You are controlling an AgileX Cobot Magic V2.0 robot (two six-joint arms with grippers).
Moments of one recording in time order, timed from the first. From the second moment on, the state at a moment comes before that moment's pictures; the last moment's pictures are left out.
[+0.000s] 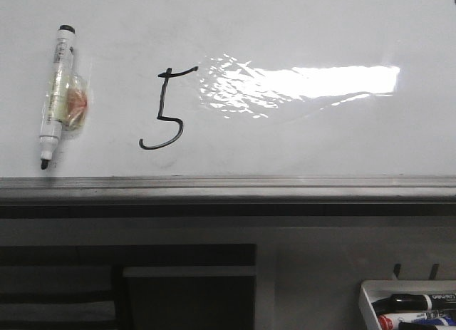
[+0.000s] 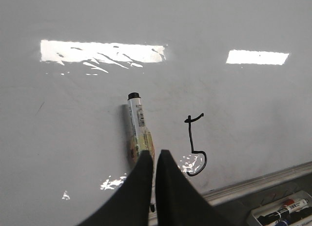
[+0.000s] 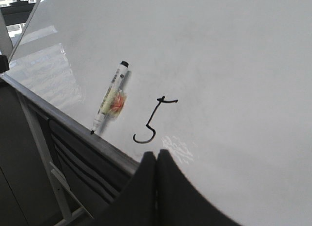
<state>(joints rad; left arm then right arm) -0.46 0.24 -0.22 -0.64 0.13 0.43 0.74 0.51 -0.25 0.16 -0.14 -0.14</state>
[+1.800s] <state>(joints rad) -0.17 0.08 -0.14 -0.10 0.11 0.02 0.74 0.30 -0.10 0.16 -0.14 -0.14</state>
